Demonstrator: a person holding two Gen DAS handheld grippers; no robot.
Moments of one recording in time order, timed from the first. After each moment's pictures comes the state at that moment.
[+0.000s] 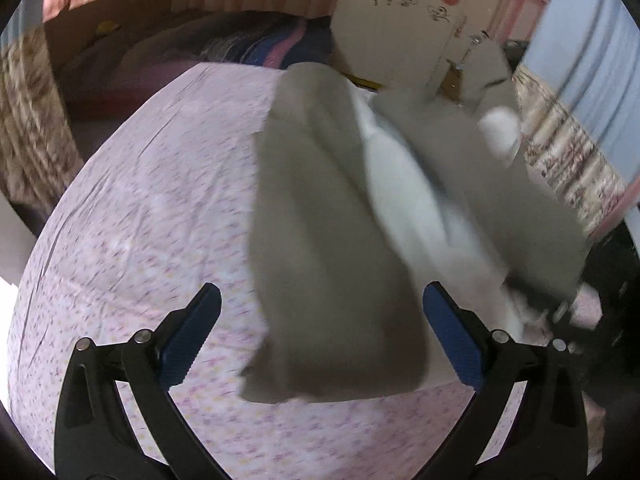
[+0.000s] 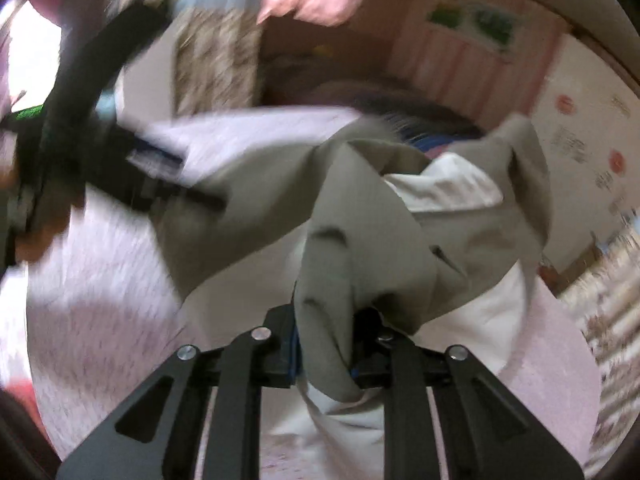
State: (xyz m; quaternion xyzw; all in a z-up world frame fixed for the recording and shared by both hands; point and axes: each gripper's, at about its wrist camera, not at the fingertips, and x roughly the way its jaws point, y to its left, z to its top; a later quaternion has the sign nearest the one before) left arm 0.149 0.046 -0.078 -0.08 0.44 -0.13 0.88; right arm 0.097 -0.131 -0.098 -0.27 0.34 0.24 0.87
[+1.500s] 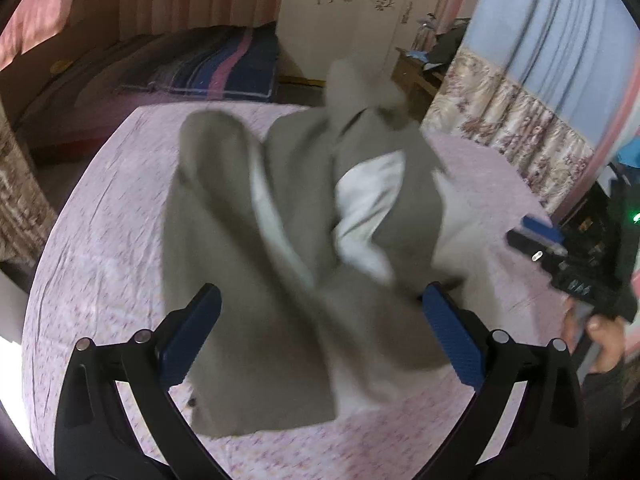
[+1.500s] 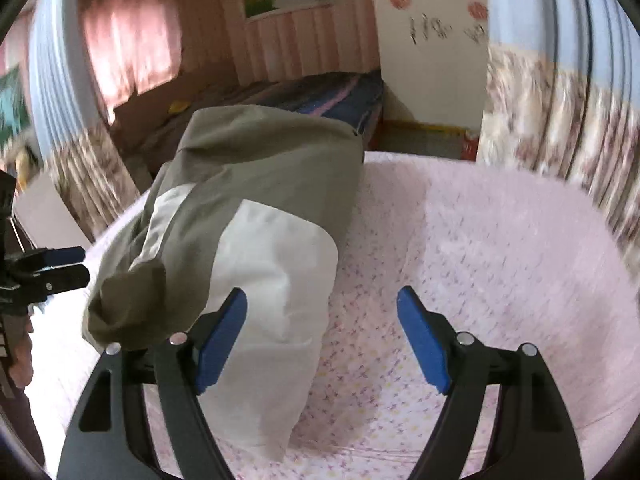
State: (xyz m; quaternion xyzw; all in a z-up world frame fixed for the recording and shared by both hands) left arm 0.161 -0.020 -0.016 -0.03 0.42 -0.21 0.88; right arm 0.109 -0.314 -0.050 0.05 0.35 0.05 0.93
